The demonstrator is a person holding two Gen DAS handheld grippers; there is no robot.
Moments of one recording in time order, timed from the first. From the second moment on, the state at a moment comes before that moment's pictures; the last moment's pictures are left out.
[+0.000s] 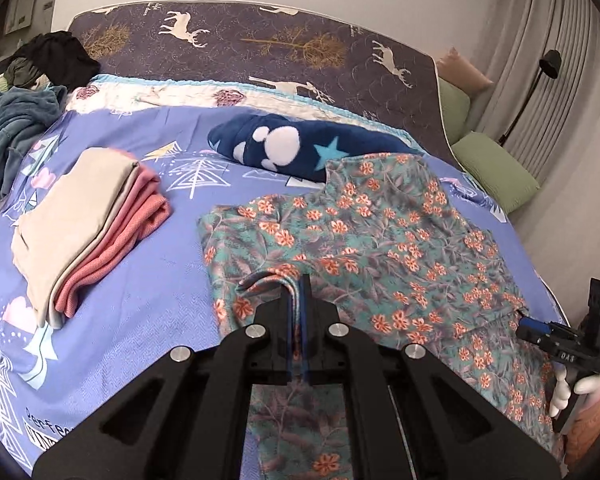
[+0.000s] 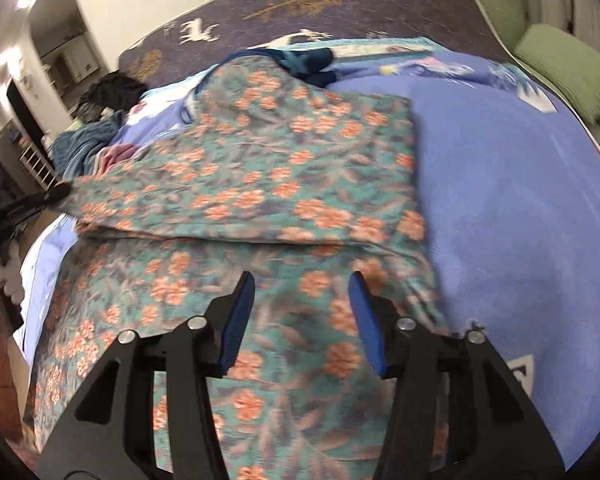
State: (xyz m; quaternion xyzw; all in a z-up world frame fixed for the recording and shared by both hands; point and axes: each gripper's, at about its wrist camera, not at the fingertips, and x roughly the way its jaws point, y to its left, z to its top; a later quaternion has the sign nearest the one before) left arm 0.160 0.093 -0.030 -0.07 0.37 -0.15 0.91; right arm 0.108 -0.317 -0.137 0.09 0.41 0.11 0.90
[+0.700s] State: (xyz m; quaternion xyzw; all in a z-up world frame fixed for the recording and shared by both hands) left arm 0.149 0.072 -0.033 0.02 0.36 -0.10 0.93; right arm 0.132 -0.306 -0.110 0.11 0.37 0.15 0.91
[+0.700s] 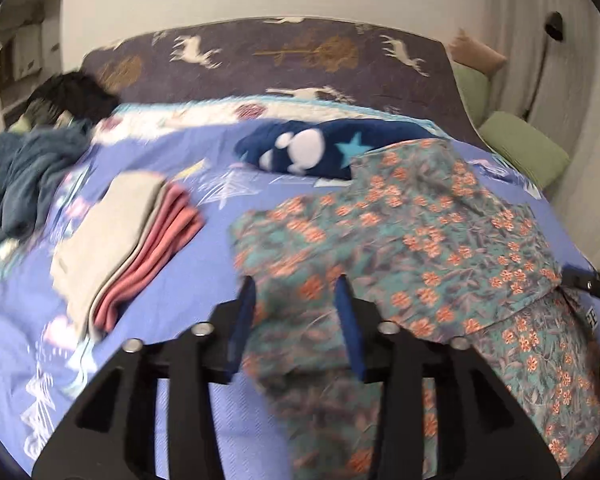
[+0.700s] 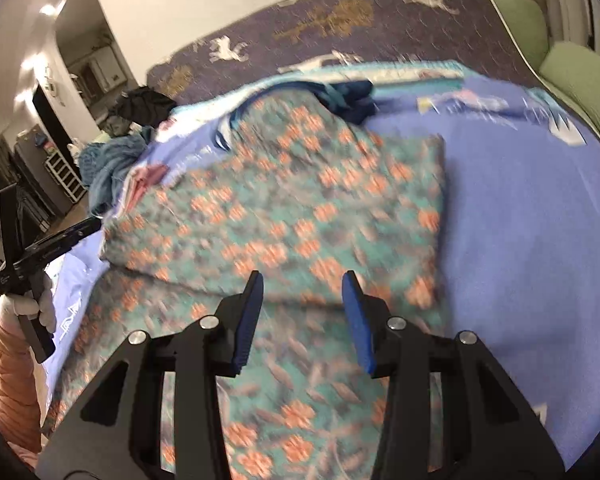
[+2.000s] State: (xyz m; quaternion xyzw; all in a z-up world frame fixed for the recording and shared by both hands) left arm 0.173 0.051 -0.035 -0.01 0.35 -0.26 0.90; right arm 0.148 -0.317 -0.152 0.14 0.39 0.17 0.90
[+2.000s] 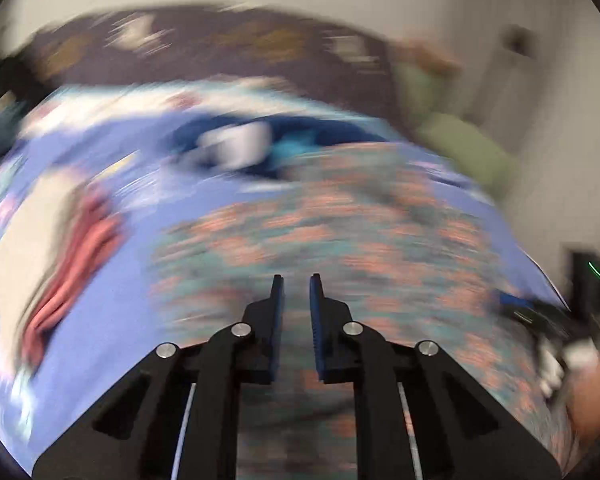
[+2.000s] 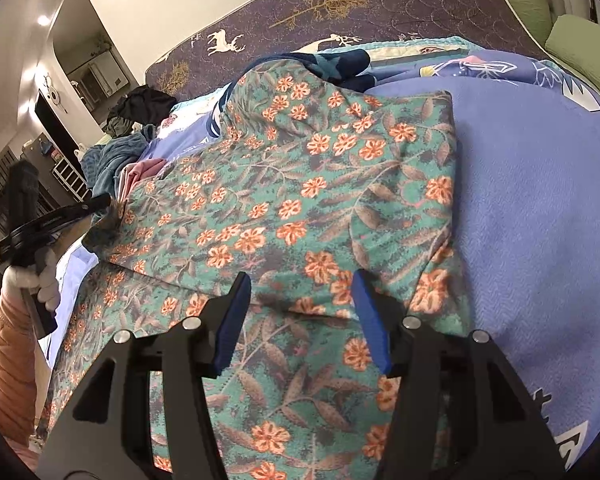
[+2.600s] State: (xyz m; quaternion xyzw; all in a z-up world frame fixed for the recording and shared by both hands) left arm 0.200 0.107 -0.058 -0.04 0.41 -0.14 0.90; right arm 0.147 -0.320 -0.152 0.14 0.38 0.17 0.90
